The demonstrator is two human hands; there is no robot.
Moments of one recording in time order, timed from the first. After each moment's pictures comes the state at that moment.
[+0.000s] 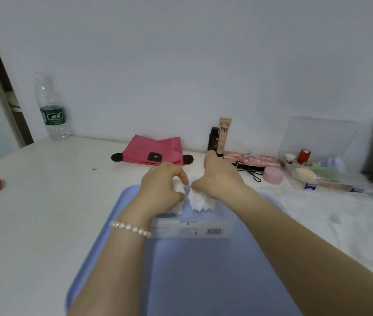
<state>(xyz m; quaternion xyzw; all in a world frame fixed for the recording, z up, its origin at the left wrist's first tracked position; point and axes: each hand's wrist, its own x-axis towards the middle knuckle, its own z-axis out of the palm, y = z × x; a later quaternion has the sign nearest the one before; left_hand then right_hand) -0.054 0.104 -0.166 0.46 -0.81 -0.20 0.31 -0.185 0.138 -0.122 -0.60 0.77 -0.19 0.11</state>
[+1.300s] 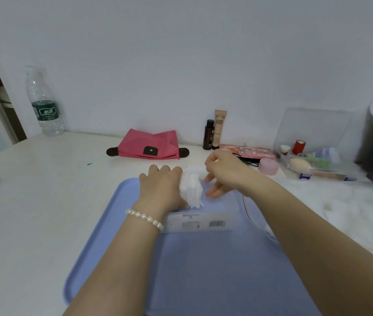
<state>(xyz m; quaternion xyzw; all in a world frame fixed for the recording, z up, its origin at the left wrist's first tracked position) -0.073 0.107 -0.177 0.56 -0.82 -0.01 0.08 -0.214 0.150 -0.121 -0.55 0.70 -0.30 0.35</state>
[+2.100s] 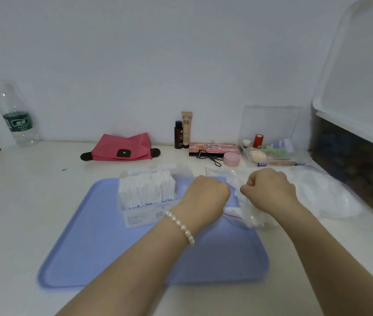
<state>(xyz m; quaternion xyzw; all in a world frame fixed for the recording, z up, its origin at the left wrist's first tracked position) -0.189 0.203 -0.158 0.29 -0.95 0.11 0.07 -0.315 0.259 -0.138 -0.47 0.86 -0.17 0.04</state>
